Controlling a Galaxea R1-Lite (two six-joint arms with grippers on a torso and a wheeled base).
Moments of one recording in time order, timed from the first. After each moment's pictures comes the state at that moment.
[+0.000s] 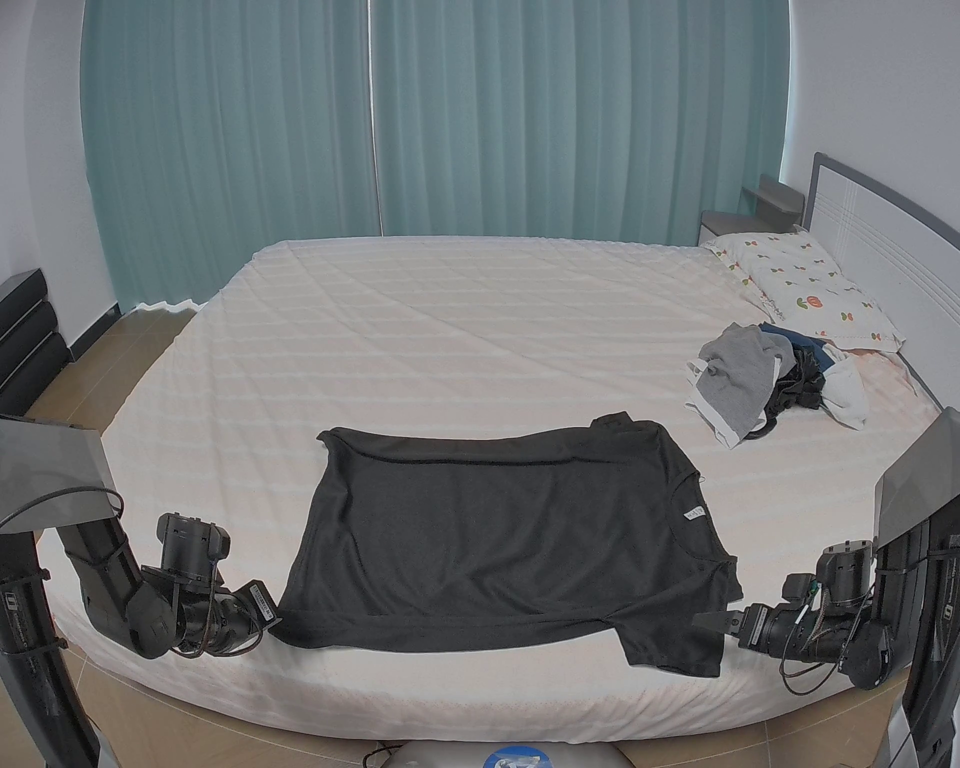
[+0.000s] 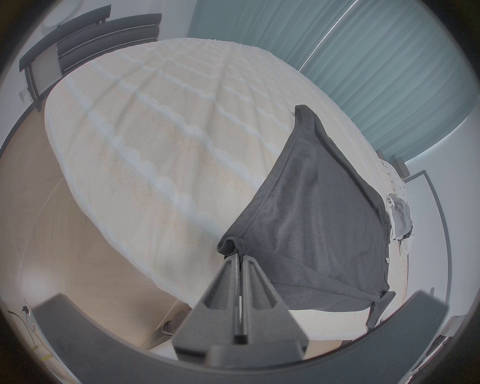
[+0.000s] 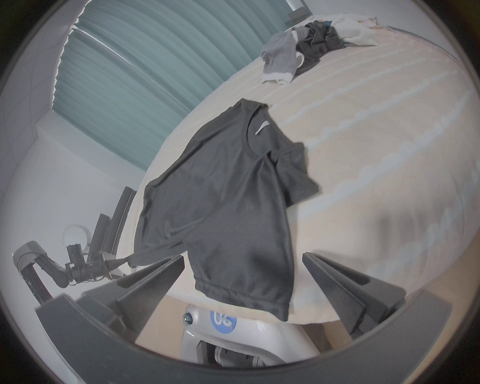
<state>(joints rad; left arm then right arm) -0.10 2.12 -0.38 -0.81 -0.05 -0.70 0.07 2.32 -0.05 -1.55 0.37 0.50</state>
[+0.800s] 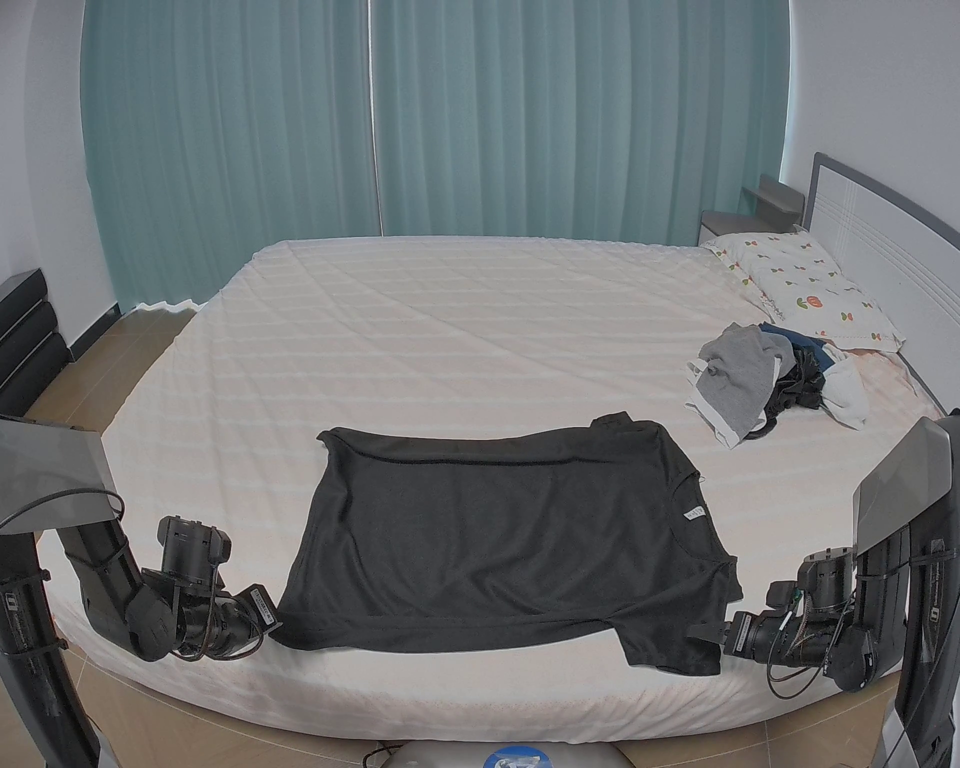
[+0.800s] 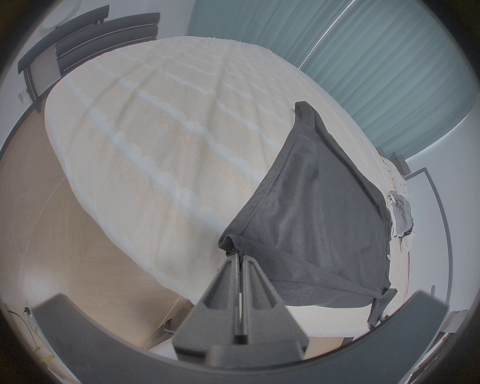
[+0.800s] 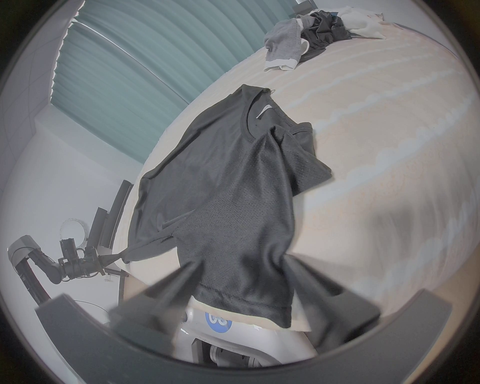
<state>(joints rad) -0.11 2.12 -0.37 -0.81 -0.06 -0.70 0.10 2.40 -0.09 -1.55 0.36 0.49</state>
